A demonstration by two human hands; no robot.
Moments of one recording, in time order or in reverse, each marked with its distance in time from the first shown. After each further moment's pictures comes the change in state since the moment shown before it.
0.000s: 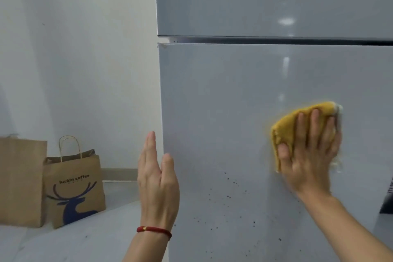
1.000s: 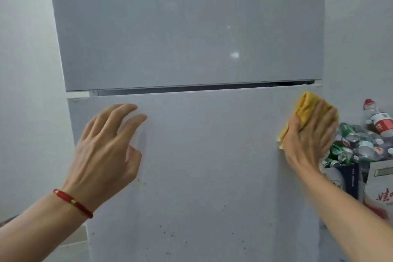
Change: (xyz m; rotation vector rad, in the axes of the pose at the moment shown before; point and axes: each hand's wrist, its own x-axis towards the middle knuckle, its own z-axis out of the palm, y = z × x) left_hand 0.100 0.106 0.047 0.701 -0.070 0.950; right_hand 0.123 0.128 -0.048 0.210 0.046 0.720
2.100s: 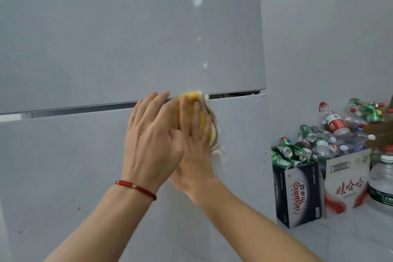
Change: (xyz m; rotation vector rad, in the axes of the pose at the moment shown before) left_hand 0.083 0.151 0.045 -0.410 0.190 -0.092; right_hand -0.085 -0.101 0.035 -0.170 0.025 -0.889
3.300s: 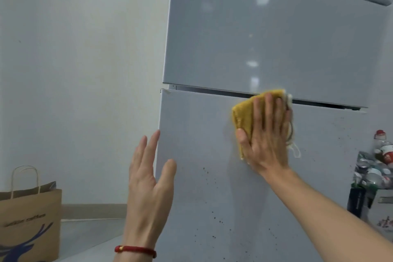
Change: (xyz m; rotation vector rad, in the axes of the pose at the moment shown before) left_hand -0.137 -0.125 -0.185 -0.496 0.008 -0.827; right_hand 0.014 -0.063 0.005 -0.142 -0.055 -0.007
